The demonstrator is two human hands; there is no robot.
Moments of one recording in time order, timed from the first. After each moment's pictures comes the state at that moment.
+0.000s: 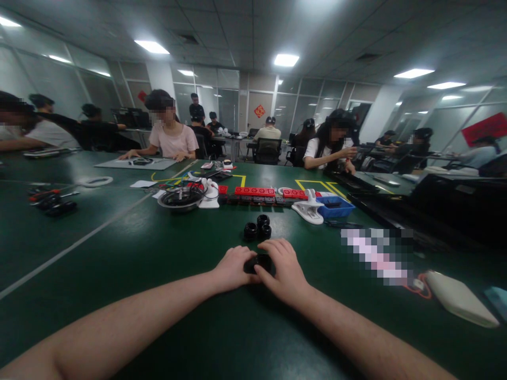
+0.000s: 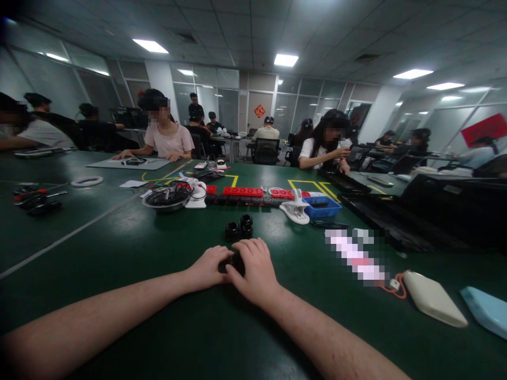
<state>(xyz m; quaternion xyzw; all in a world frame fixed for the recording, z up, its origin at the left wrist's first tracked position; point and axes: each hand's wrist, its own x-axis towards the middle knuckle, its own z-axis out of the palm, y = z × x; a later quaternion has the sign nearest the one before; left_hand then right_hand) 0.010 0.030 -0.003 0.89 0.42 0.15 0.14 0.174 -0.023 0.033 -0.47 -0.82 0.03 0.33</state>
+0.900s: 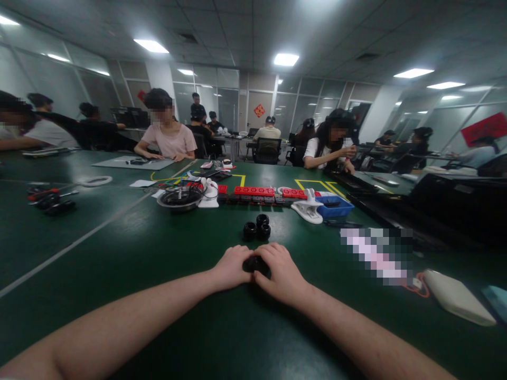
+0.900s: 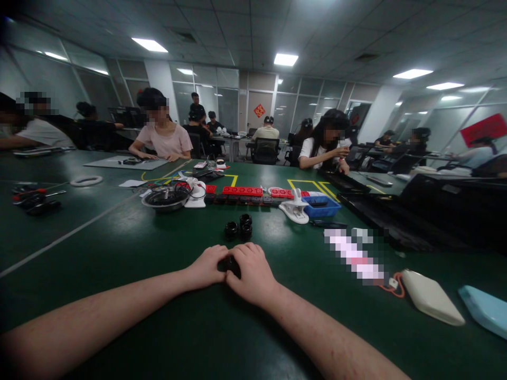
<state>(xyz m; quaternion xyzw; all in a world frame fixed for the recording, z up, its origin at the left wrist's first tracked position) 0.011 0.030 -0.004 0.89 0.42 0.13 0.14 0.171 -0.022 0.037 -0.46 -0.85 0.06 0.24</state>
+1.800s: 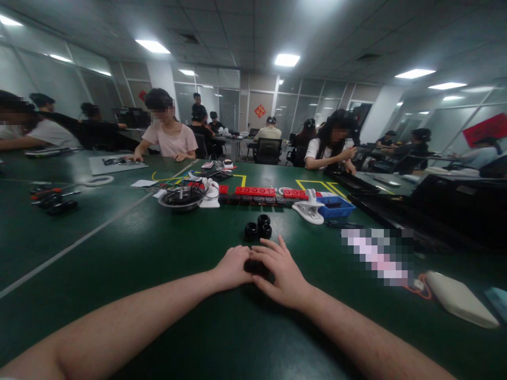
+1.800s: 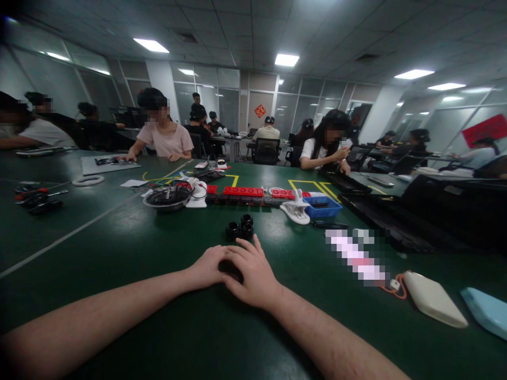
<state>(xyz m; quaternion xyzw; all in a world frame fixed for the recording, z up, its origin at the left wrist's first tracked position) 0.012 0.032 -0.007 0.88 0.42 0.15 0.14 0.177 -0.024 0.036 -0.38 -0.88 0.05 0.27</state>
